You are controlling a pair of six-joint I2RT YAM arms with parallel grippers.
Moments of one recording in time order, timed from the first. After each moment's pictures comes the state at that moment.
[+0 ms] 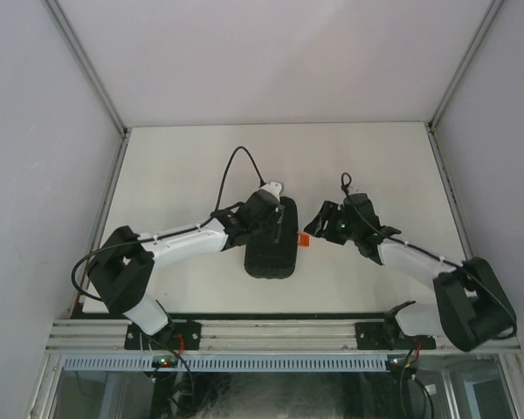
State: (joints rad) left arm -0.87 1.60 1.01 -0.25 -0.18 -0.48; right arm 0.44 1.36 0.58 0.05 -0.24 0.73
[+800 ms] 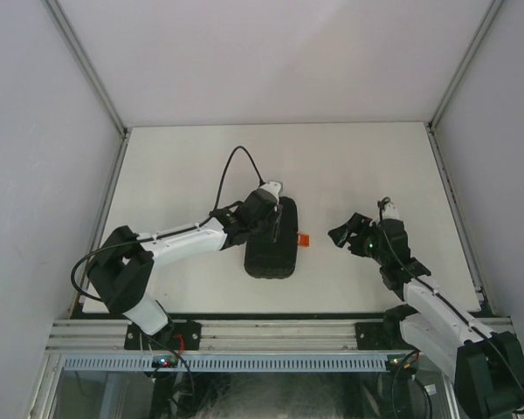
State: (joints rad) left arm -0.86 1.60 1.01 -0.25 -0.15 -0.47; right arm 0.29 0.86 0.30 0.03 -0.14 0.68
